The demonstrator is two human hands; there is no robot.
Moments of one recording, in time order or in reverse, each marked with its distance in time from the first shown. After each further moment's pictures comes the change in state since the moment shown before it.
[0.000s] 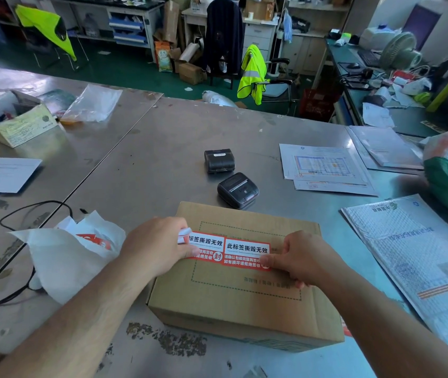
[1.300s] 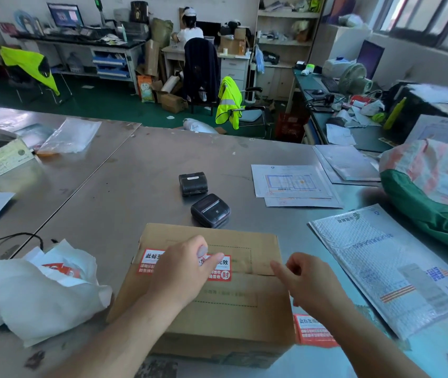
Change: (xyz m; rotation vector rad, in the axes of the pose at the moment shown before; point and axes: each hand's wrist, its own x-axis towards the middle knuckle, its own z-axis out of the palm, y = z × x) left_hand -0.013 0.098 0.035 -0.358 0.262 0.122; right_hand -0.042 0.079 0.003 0.396 0.401 -0.024
